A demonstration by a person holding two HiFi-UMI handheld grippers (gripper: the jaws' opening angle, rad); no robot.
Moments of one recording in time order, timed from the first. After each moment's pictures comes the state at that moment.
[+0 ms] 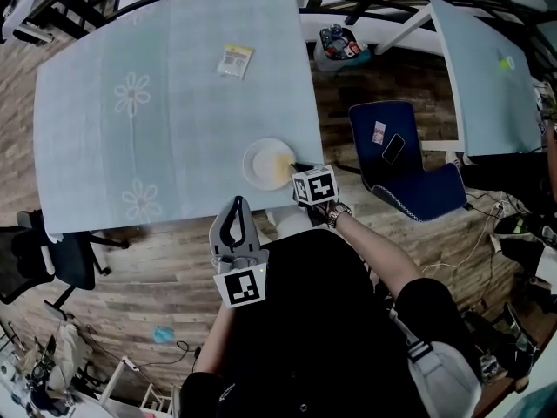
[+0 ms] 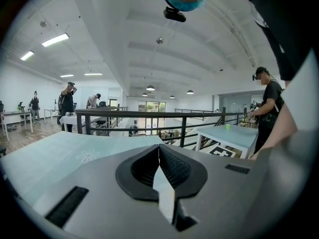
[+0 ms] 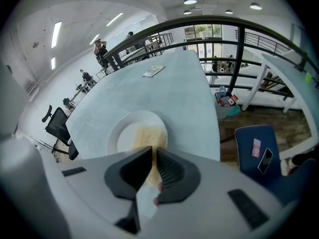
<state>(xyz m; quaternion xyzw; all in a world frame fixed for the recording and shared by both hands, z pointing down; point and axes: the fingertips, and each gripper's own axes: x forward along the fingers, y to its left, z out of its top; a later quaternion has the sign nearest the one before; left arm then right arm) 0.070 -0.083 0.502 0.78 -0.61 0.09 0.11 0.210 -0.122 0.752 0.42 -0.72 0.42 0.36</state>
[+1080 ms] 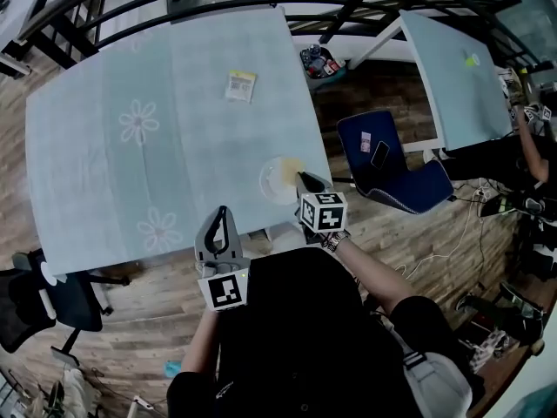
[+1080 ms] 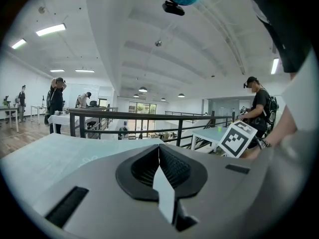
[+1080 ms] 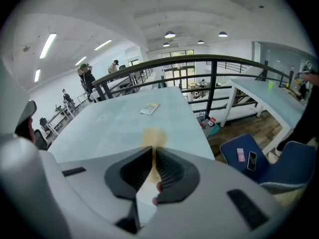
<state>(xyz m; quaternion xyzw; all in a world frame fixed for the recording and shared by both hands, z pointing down) -0.044 -0.116 0.500 0.83 -0.55 0.07 0.10 0.167 -0.147 0.650 0.59 -0.69 0.34 0.25</state>
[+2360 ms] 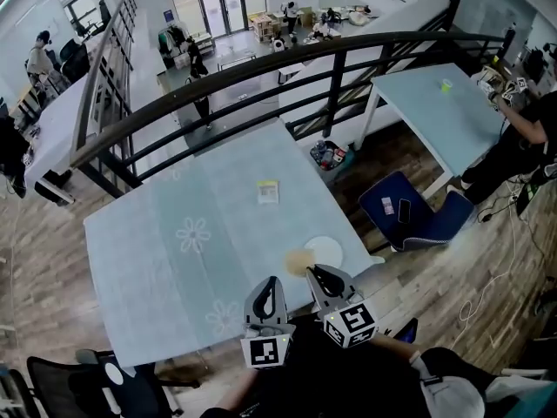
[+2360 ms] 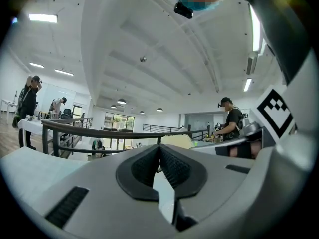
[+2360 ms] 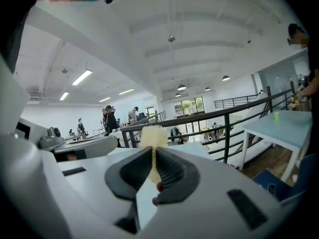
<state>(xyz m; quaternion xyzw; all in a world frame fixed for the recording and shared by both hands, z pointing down) -0.045 -0.094 0.397 0.90 -0.43 0.00 0.05 0.039 -0.083 0.419 0.61 -0.78 0.14 0.04</state>
